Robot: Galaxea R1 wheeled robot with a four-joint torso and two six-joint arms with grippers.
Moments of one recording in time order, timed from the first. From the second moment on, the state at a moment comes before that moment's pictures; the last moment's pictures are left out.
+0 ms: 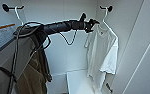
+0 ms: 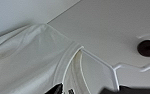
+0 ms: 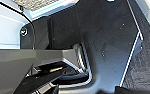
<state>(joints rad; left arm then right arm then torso) -0.33 3.04 -2.05 -0.21 0.24 -1.02 -1.55 3.09 -2.72 -0.48 0.08 0.43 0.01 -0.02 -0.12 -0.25</state>
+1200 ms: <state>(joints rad) -0.35 3.16 -2.17 -0.16 0.15 -1.03 -1.57 3.09 -2.72 -0.47 0.08 0.43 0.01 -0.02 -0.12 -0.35</state>
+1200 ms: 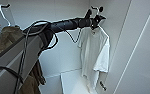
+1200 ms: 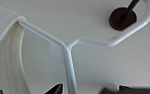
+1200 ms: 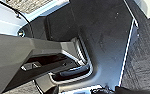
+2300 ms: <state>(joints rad) -0.31 3.16 -2.20 -0.05 0.08 -1.05 -1.58 3.09 -2.72 -0.47 0.08 0.44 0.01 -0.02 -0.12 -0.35</state>
